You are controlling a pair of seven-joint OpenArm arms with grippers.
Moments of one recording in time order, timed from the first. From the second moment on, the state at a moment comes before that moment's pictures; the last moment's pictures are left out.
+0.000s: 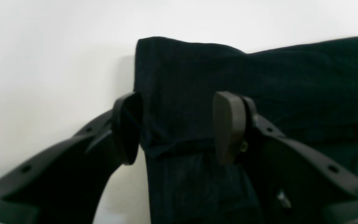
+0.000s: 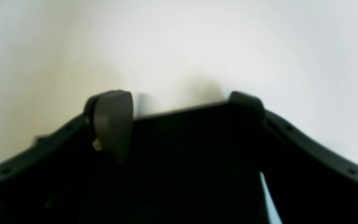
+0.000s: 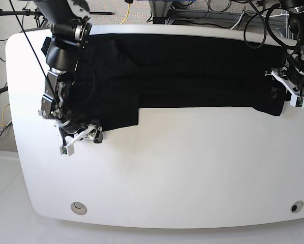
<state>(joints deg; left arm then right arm) 15.8 -25.2 -28.0 93.1 -24.1 -31.2 39.4 19.6 8.9 19.5 57.8 16.8 25.5 -39.7</state>
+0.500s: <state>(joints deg) 15.8 -25.1 -28.1 93.2 -24.2 -31.2 39.6 22.5 12.5 19.7 49.5 17.1 28.4 -36.3</state>
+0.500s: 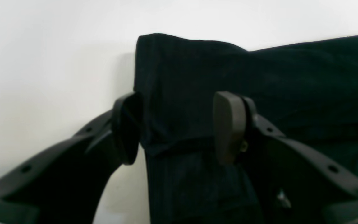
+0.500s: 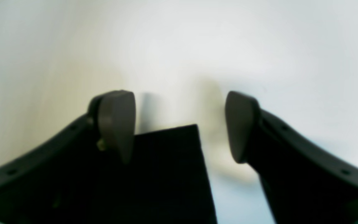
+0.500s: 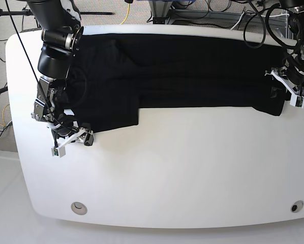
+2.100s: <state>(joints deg) 15.7 -25.3 -28.1 93.3 -24.2 -31.6 39.5 18.0 7.9 15.7 60.0 17.5 28.2 -45.0</state>
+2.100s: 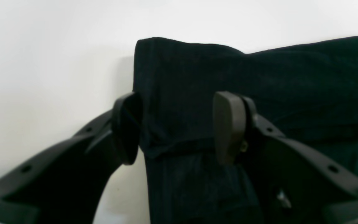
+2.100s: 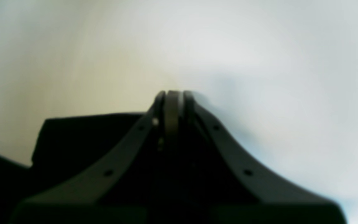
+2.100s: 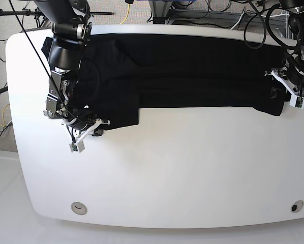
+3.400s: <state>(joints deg) 15.3 -25.2 -27.9 93.2 -24.3 -31.9 39.7 -3.7 2.2 15.2 104.9 21.4 32.4 -75.5</state>
